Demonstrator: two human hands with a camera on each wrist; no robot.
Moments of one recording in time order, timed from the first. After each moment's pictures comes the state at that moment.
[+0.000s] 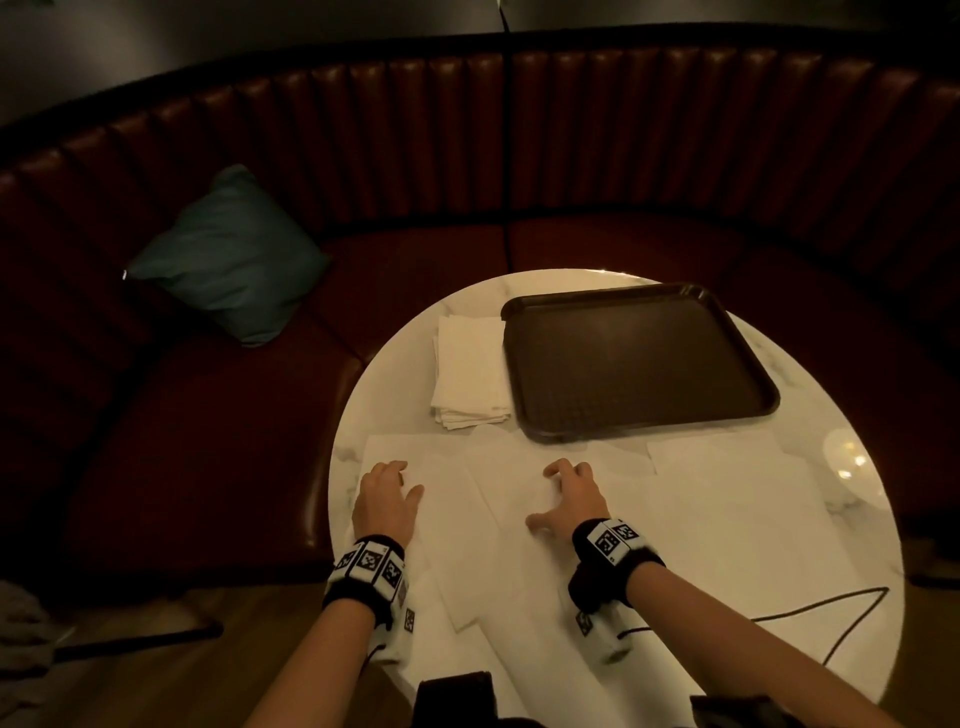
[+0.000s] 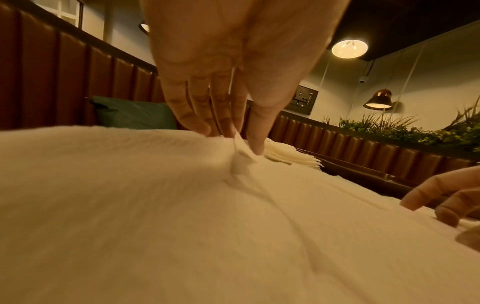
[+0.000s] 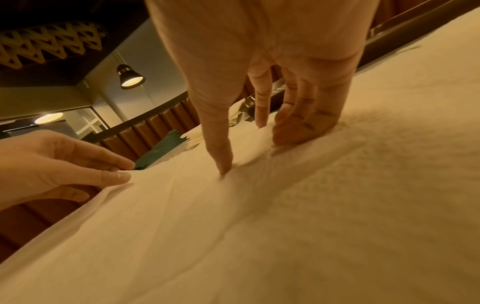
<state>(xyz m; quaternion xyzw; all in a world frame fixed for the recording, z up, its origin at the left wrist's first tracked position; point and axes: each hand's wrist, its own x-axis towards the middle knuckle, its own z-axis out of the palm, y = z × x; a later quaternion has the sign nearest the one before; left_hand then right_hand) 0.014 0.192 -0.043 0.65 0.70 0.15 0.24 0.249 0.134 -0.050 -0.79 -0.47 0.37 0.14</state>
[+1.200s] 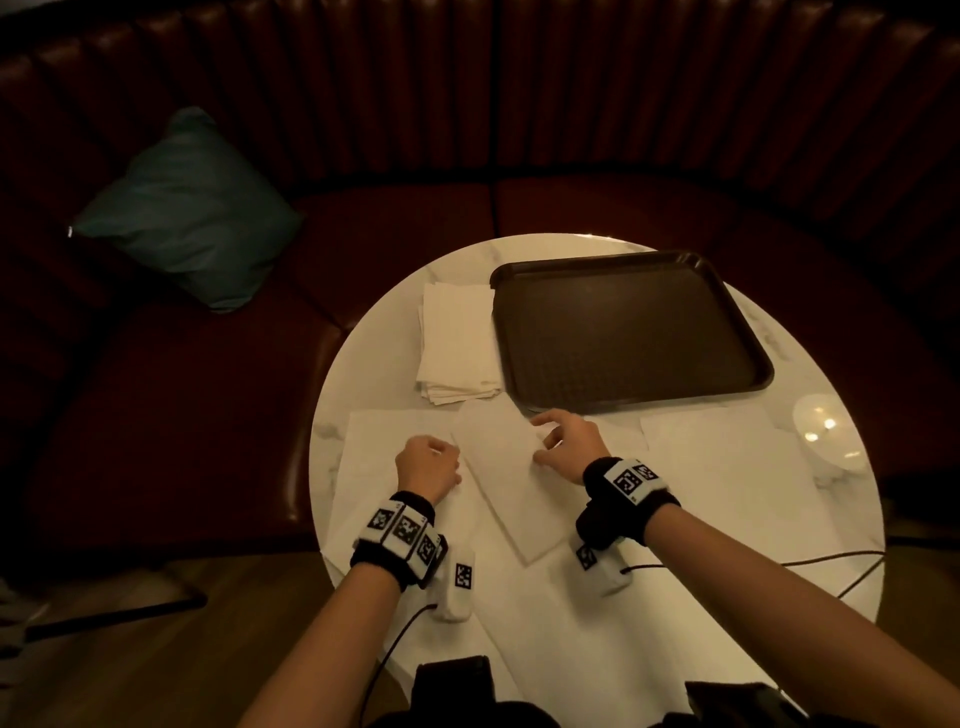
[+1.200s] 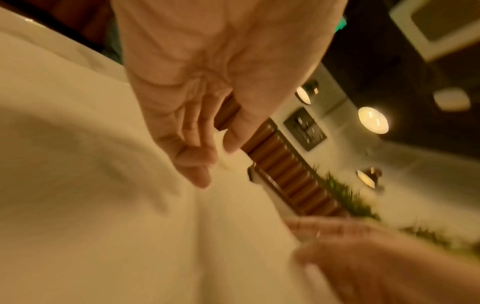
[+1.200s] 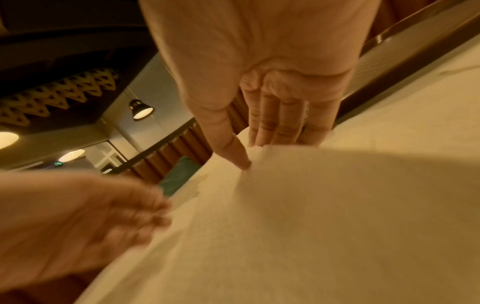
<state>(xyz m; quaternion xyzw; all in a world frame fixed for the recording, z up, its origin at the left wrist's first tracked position) 0.076 0.202 -0.030 0.44 0.70 0.22 0.51 0.273 0.169 -0.033 -0.77 -0.47 0.40 0.20</state>
